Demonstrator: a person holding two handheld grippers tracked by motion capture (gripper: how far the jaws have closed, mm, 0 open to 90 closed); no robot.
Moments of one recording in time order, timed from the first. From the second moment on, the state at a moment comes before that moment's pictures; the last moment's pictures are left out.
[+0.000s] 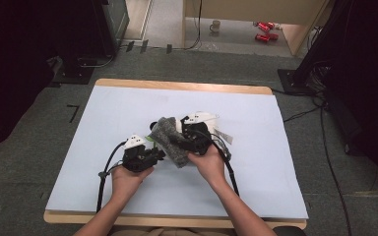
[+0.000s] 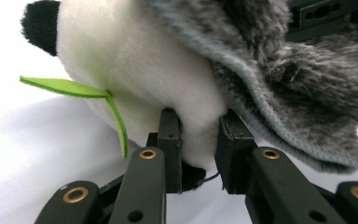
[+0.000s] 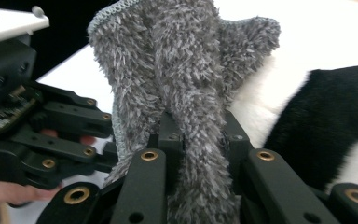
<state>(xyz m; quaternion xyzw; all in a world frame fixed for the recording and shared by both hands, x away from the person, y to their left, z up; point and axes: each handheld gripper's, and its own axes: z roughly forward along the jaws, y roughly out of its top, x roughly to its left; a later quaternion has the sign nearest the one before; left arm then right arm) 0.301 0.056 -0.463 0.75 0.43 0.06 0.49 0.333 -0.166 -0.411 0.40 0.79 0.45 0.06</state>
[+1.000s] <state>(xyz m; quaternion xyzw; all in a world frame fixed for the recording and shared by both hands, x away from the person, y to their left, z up) 0.325 0.069 -0.464 0.75 0.43 0.03 0.50 0.339 -0.267 -0.397 0.51 0.73 0.44 0.12</state>
